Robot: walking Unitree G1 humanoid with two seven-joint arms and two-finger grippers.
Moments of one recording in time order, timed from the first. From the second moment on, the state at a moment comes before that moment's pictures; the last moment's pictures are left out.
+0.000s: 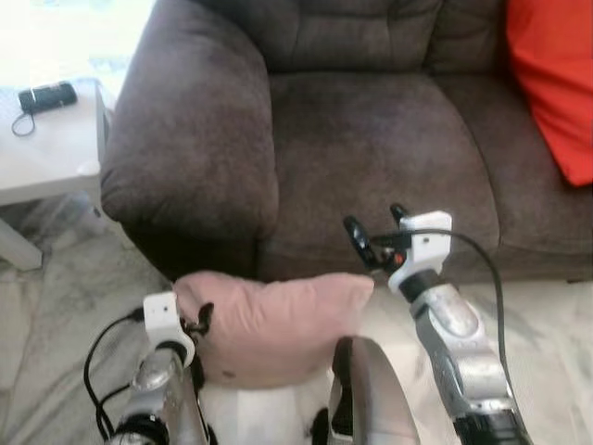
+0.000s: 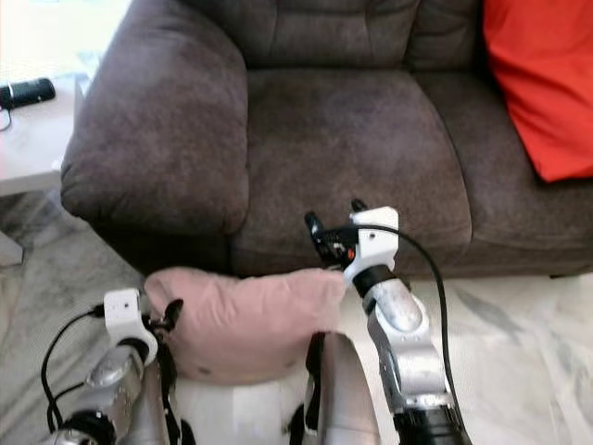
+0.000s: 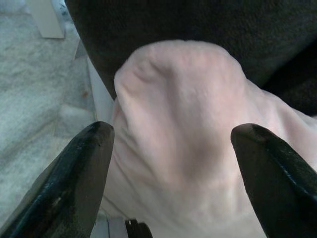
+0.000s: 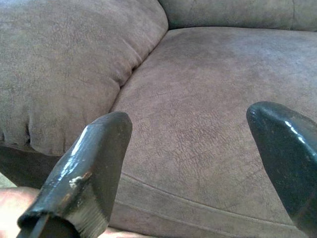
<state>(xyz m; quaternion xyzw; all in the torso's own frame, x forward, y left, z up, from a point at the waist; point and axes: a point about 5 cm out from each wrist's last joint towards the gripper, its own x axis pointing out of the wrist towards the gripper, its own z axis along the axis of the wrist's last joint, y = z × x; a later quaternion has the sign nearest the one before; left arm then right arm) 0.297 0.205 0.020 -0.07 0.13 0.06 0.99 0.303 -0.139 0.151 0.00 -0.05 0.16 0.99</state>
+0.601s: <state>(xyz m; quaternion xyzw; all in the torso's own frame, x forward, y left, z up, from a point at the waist) 0.325 0.219 0.060 -0.07 0.06 0.04 1.00 0.287 -0.140 0.169 0.01 -0.05 0.18 0.98</state>
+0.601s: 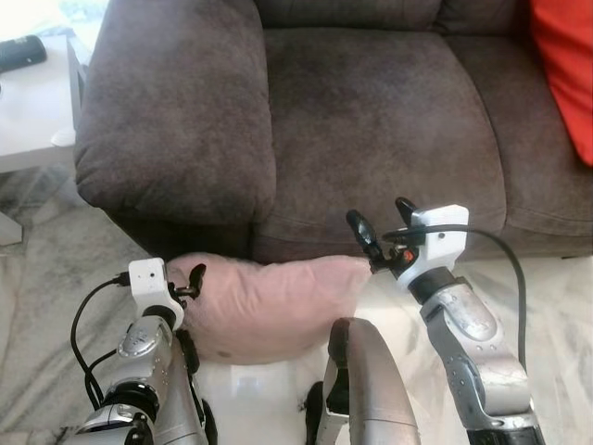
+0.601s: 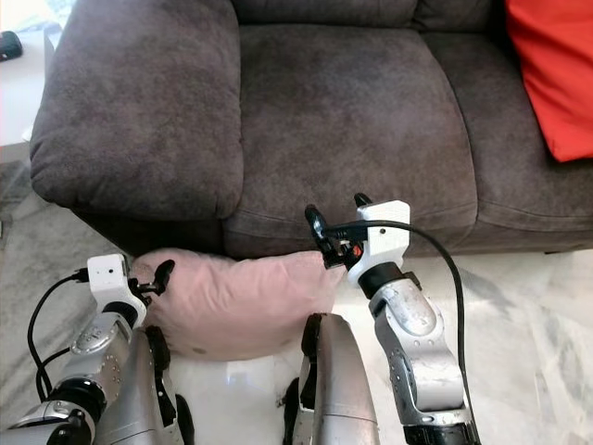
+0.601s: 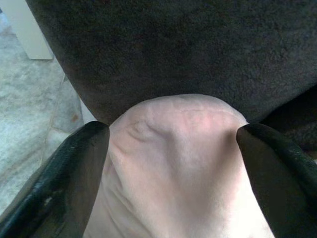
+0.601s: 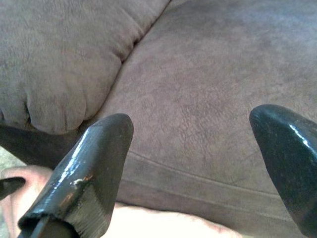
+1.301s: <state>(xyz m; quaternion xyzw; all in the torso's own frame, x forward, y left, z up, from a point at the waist) 0.329 0.208 0.060 -0.11 0.07 0.00 0.99 0.270 -0.142 0.171 0.01 -0.02 0.18 0.98</state>
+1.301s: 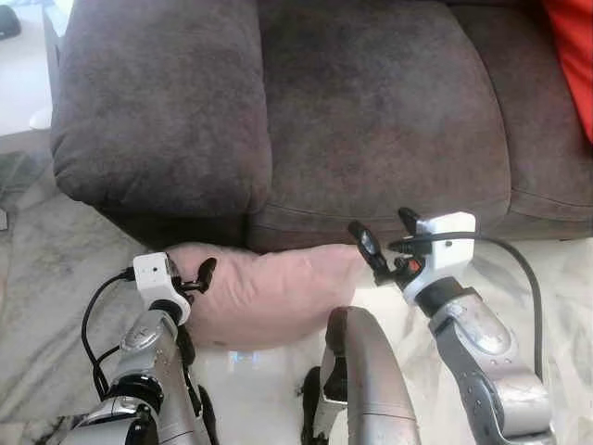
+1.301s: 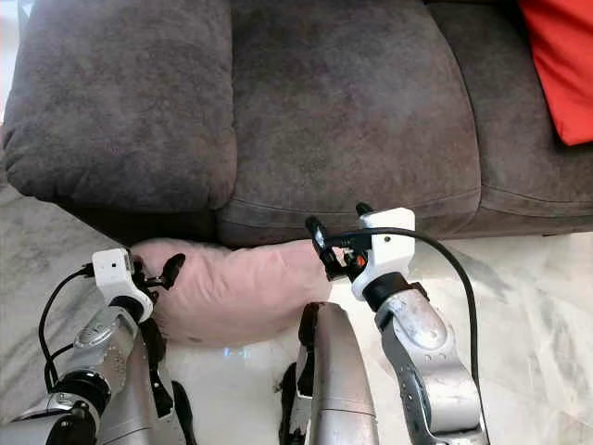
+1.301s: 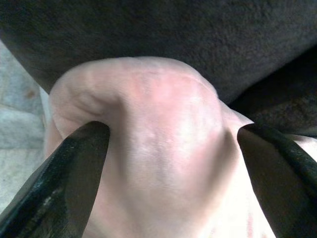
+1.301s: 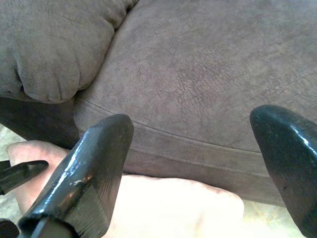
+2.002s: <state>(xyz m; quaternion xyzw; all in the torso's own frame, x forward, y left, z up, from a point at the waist) 0.332 0.215 0.057 -0.09 0.09 0.07 0.99 0.256 -0.148 0.181 0.00 -0.01 0.19 0.98</state>
